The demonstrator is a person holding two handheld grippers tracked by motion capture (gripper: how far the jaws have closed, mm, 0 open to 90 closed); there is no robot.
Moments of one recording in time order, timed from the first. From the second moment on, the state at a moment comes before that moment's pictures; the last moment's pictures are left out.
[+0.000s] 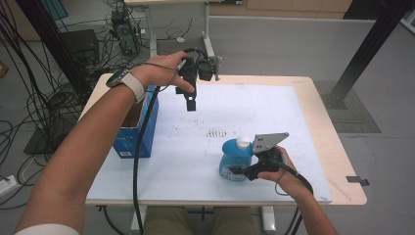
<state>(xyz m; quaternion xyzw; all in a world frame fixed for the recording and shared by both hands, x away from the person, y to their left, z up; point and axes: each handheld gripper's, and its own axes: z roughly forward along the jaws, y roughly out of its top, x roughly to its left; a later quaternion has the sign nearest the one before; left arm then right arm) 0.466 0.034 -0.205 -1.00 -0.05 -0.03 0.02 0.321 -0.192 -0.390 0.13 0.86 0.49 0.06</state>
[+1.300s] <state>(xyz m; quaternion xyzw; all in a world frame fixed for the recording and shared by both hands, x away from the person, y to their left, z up) 0.467 0.034 -0.207 -1.00 -0.05 -0.03 0.02 0.322 -0.189 -0.397 0.13 0.85 0.50 0.07</state>
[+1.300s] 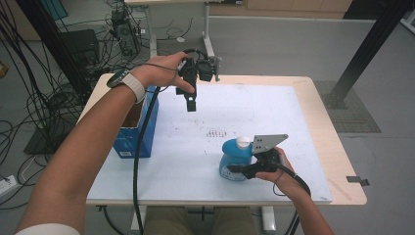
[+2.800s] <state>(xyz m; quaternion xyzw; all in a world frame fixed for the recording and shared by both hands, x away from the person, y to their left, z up) 0.467 0.034 -0.209 -1.00 -0.05 -0.03 0.02 0.321 -0.192 -0.402 0.12 0.84 0.52 0.07</state>
